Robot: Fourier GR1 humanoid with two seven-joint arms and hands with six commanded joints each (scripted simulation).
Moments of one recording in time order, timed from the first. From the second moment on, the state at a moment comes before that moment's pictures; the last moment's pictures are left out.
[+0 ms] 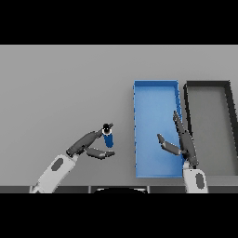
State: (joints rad) left arm -0.17 0.35 -0.56 -1.48 0.12 -0.21 0.02; right arm 0.14 -0.15 0.06 -1.72 0.08 0.11 -0.12
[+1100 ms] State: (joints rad) left arm -0.21 0.14 -0.58 -1.39 0.10 -0.10 -0.20; right arm 0.12 -0.16 0.06 -1.70 0.10 0.10 -0.10
